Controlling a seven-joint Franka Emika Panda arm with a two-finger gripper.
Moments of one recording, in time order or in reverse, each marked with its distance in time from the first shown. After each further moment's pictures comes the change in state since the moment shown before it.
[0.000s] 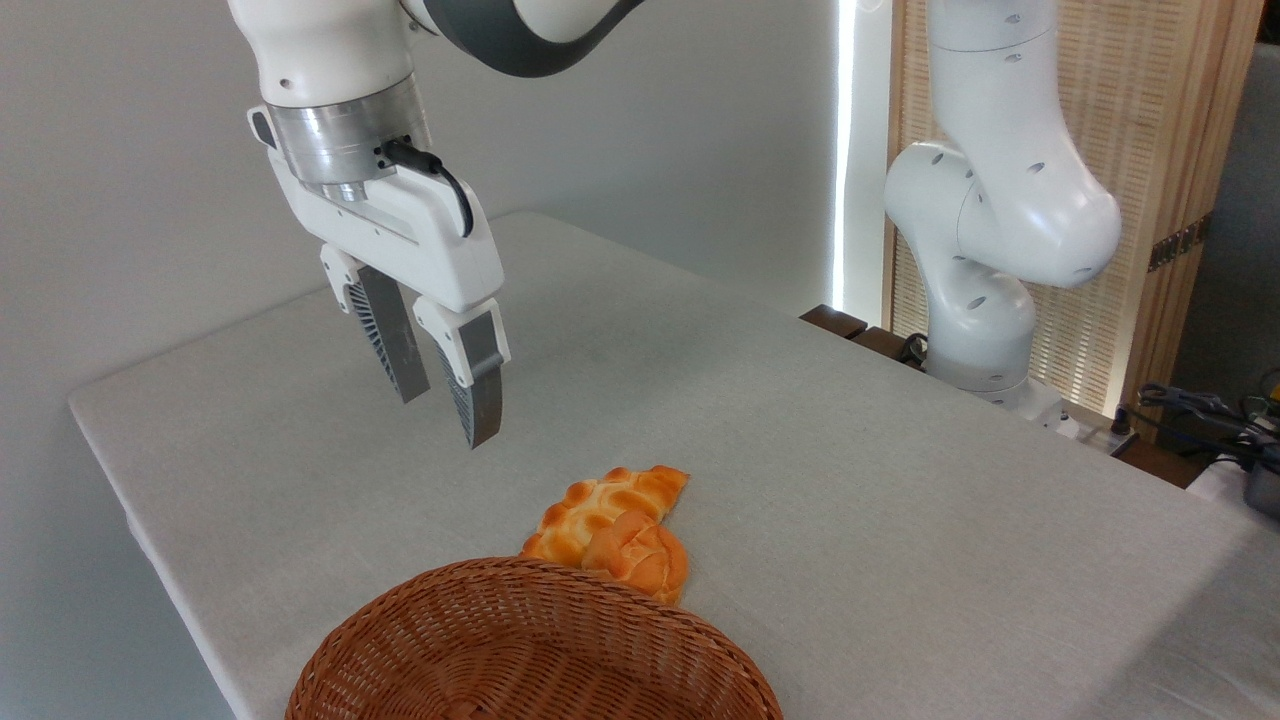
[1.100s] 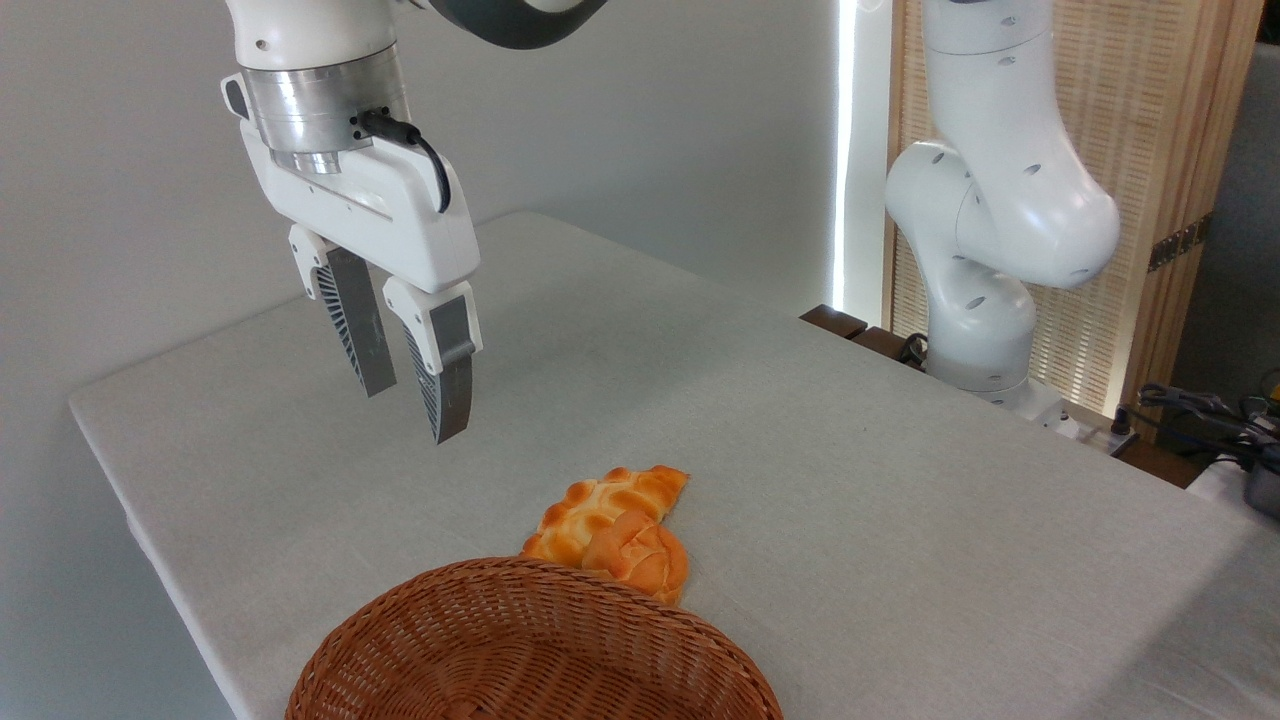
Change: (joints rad) arm -0.018 0.028 0.031 0.080 0.000 0.016 0.000
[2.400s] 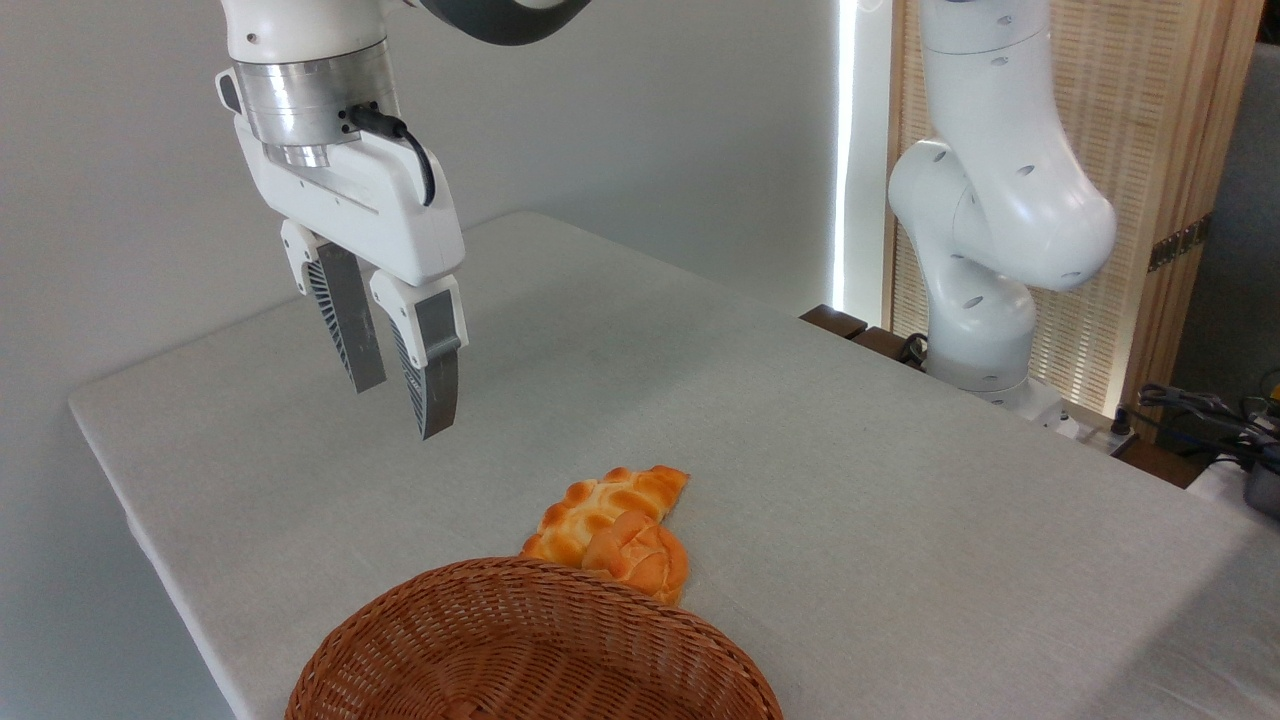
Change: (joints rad) arm -0.088 0.003 0.073 0.000 0.000 0.018 0.000
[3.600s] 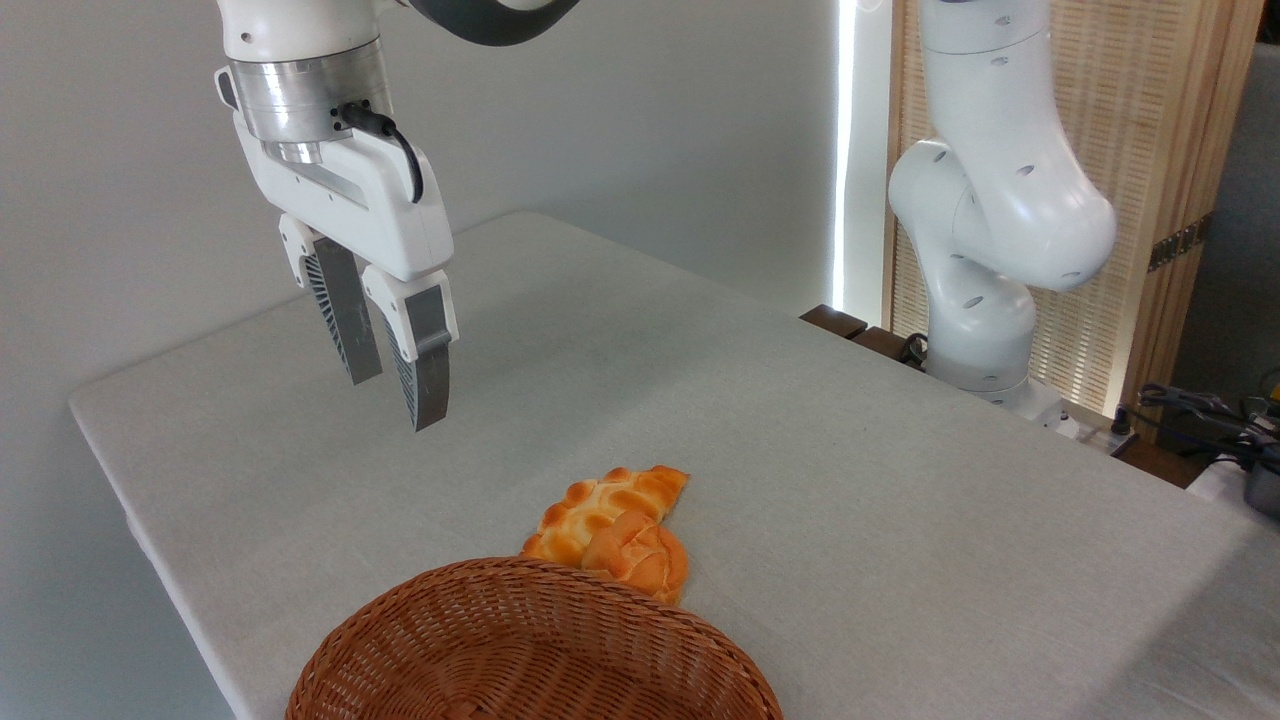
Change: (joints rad) arm -0.002 0.000 -0.023 -0.002 0.000 0.000 0.000
